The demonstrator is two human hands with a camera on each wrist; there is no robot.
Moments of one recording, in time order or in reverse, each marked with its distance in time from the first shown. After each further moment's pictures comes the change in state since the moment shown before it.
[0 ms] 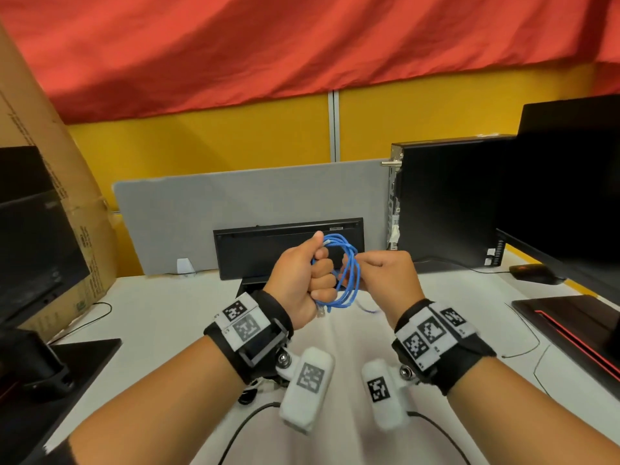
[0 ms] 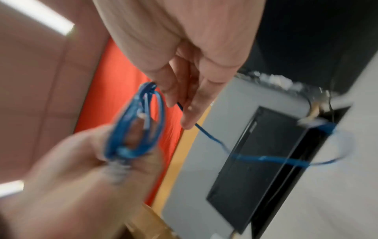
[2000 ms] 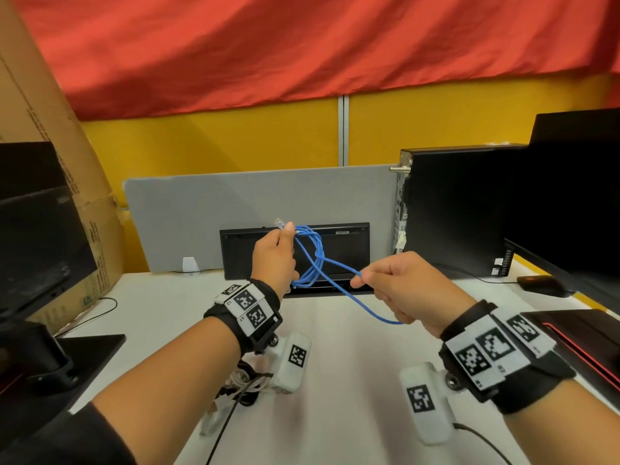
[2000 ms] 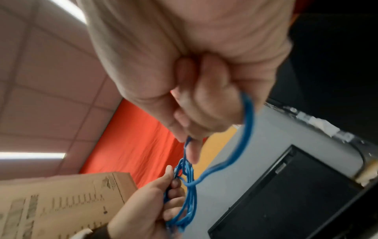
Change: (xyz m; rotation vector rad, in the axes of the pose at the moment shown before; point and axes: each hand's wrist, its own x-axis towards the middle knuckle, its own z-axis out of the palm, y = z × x) left_hand 0.036 0.019 -0.038 0.556 0.457 0.529; right_hand -0.011 -0.037 -0.029 -0.330 -0.333 0.140
